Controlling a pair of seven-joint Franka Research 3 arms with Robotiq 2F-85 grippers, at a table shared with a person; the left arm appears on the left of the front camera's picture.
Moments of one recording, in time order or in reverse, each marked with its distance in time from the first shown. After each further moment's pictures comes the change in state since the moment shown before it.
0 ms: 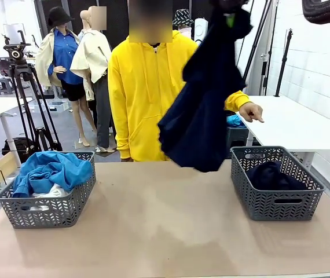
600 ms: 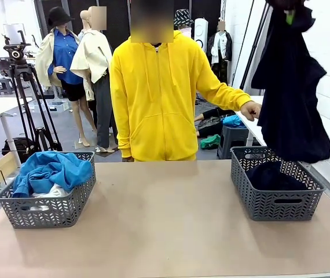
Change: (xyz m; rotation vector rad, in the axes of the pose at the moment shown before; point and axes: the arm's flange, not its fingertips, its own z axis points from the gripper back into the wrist) left arm 0.000 0.000 0.000 0.000 0.000 0.000; right arm -0.047 -0.089 -0.036 -0.069 0.106 -0.159
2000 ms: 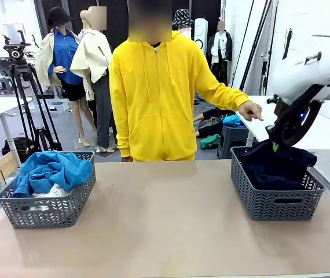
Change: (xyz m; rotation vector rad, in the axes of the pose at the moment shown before) left arm 0.000 0.000 0.000 0.000 0.001 0.000; right arm -0.099 0.033 -0.369 0.355 0.213 -0.138
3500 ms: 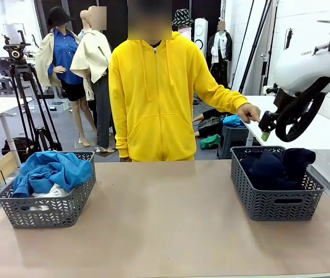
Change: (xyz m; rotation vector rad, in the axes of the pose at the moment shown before) left arm 0.000 0.000 0.000 0.000 0.000 0.000; right arm -0.021 0.028 0.066 -0.018 -0.110 0.035
